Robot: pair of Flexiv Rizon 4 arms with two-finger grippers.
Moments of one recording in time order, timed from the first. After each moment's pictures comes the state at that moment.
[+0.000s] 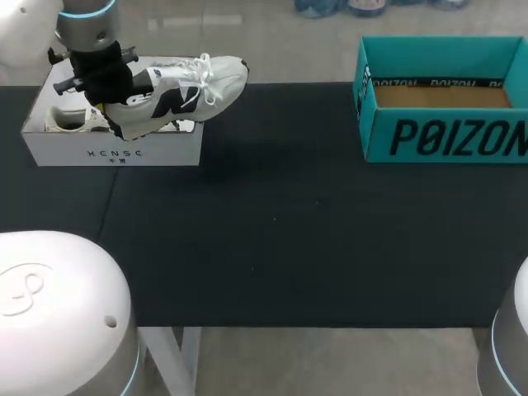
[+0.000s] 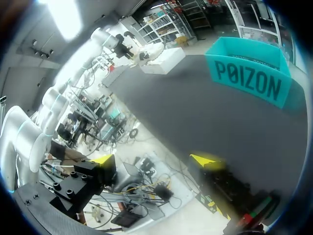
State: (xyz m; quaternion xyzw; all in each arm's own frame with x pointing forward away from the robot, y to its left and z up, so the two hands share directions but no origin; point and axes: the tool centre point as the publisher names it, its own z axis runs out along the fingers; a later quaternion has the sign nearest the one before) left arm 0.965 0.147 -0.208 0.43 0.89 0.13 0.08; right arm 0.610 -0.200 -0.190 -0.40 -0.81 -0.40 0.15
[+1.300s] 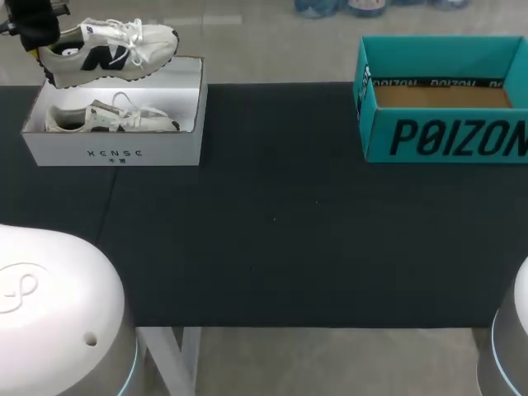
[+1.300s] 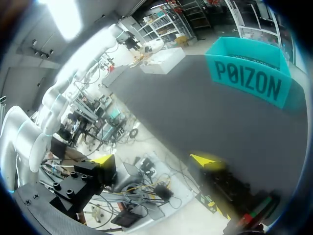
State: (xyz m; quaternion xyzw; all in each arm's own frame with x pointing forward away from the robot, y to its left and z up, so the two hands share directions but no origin) left arm 1.136 0.318 -0.206 0.45 0.87 0.17 0.07; right arm 0.610 -0.200 -0.190 -0.40 -0.81 -0.40 0.15
